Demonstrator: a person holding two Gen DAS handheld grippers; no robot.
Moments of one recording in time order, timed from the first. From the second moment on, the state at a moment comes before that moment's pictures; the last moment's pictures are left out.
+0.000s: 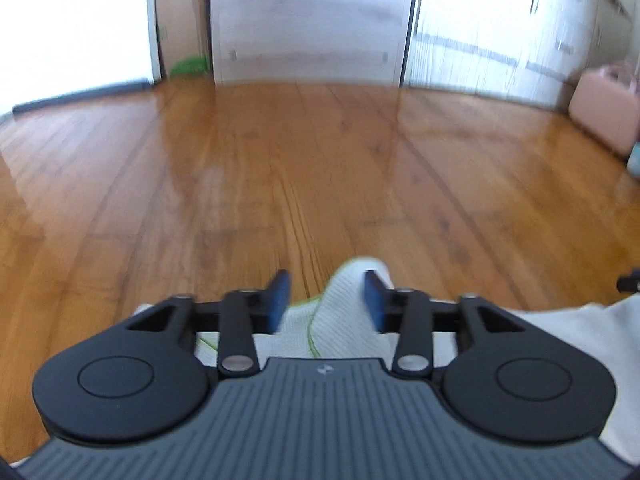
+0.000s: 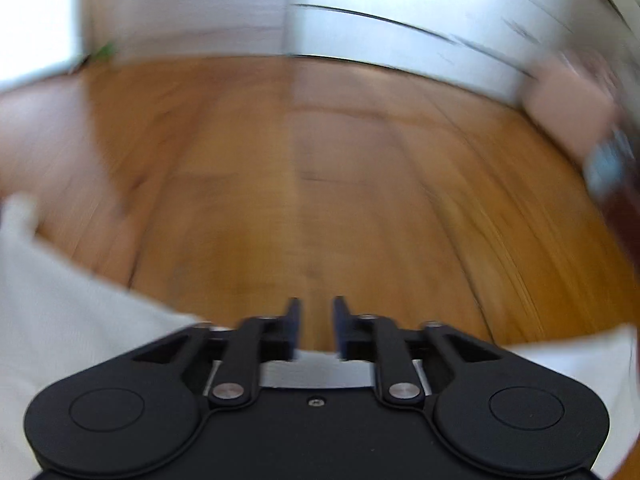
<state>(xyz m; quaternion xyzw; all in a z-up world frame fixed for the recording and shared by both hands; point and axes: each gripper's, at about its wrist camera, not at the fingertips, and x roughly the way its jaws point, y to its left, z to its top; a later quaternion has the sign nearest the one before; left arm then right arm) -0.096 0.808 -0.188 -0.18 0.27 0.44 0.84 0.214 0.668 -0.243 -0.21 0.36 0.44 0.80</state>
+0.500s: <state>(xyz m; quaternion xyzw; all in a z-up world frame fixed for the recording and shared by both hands) -0.029 0.666 -0.184 -0.21 0.37 0.24 0.87 0.357 0.475 -0.229 -0.07 0.62 0.25 0.74</state>
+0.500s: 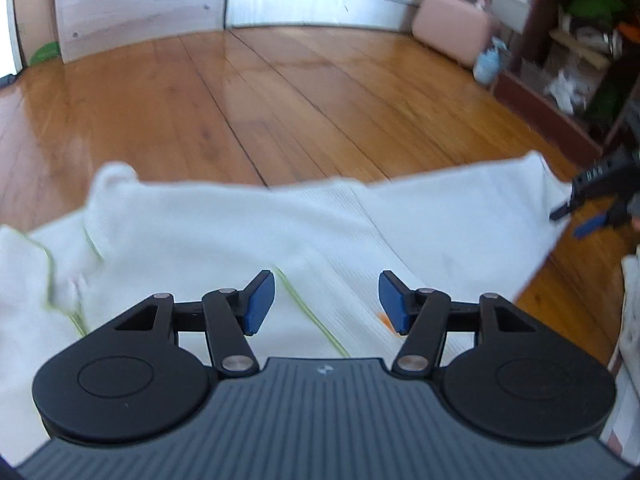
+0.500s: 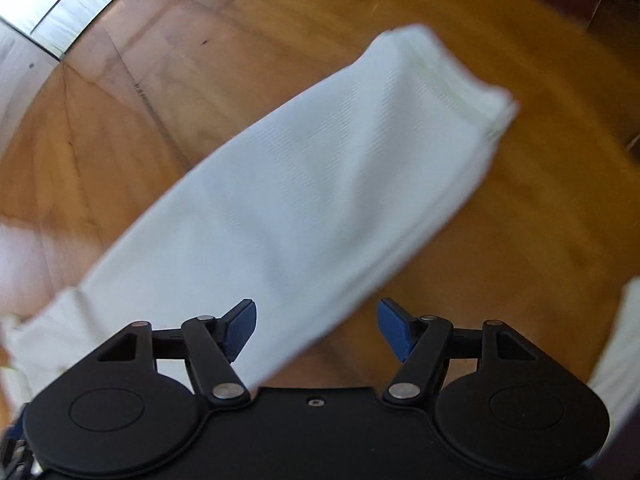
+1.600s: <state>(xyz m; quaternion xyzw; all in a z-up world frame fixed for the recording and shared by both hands) -0.021 0.647 -0.201 -0.20 0.36 0.21 0.89 0.333 0.512 -0.193 -0.14 0.29 0.28 0.90</state>
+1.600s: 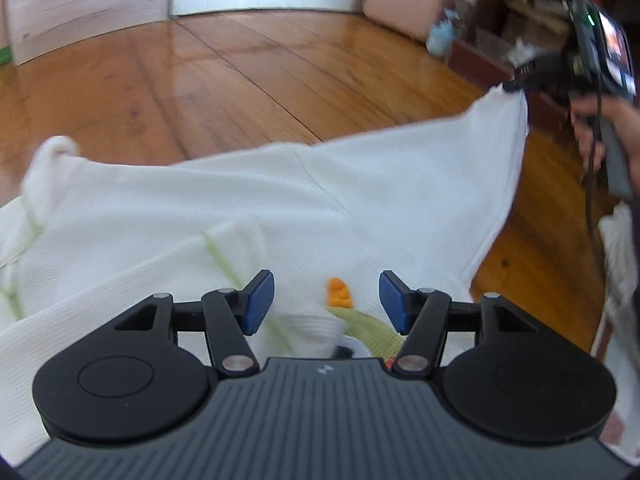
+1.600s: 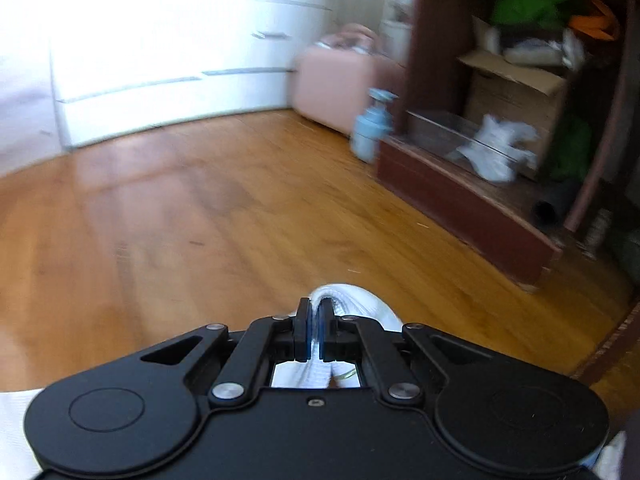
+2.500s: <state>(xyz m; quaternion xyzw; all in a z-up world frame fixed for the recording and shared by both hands) -0.338 0.634 -0.183 -0.32 0.26 0.48 0.78 -0.087 0.600 -0.211 -0.21 0.33 0.76 0.51</state>
